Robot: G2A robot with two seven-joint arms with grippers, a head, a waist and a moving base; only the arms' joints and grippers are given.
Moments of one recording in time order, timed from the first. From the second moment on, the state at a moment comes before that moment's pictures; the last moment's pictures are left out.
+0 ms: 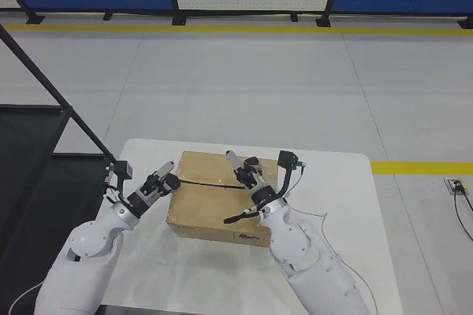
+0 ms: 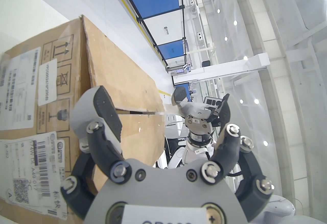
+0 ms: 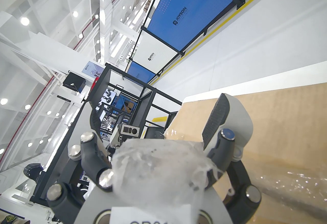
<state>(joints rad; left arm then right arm) 0.96 -1.09 -1.37 -1.30 -0.32 -0.32 -0.61 -0.83 -1.50 0.98 -1.36 -0.34 -0.08 -0.09</state>
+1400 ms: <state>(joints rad) 1.14 -1.06 -1.59 -1.45 -0.43 -0.36 -0.70 -0.73 -1.60 0.93 -1.21 -0.43 -0.11 -0.19</state>
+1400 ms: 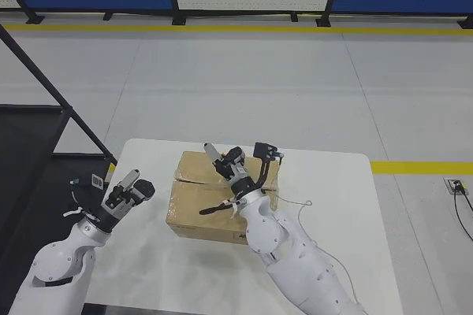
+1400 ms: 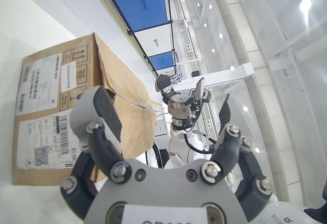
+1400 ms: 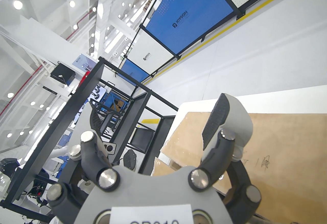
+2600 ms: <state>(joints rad) 1.20 -1.02 -1.66 -1.66 -0.49 0.04 -0.92 -1.01 -1.48 1.39 -1.58 -0.04 -0.10 0.52</state>
